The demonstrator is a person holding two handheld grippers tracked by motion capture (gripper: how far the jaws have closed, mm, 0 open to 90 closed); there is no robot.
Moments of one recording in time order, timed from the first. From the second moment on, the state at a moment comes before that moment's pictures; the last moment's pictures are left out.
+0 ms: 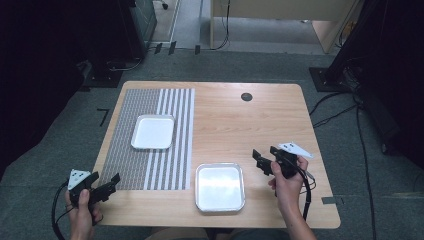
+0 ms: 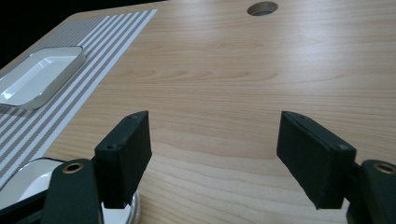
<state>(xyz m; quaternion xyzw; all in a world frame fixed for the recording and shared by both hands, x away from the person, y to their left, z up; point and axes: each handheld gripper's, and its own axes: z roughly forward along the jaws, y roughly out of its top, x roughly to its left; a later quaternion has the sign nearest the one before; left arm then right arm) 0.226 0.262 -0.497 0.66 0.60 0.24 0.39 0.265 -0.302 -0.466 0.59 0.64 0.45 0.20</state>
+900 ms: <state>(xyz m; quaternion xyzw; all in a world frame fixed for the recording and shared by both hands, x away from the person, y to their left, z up) 0.227 0.263 -0.509 0.68 0.59 0.24 0.36 0.231 -0.377 -0.487 0.62 0.61 0.42 0.24</state>
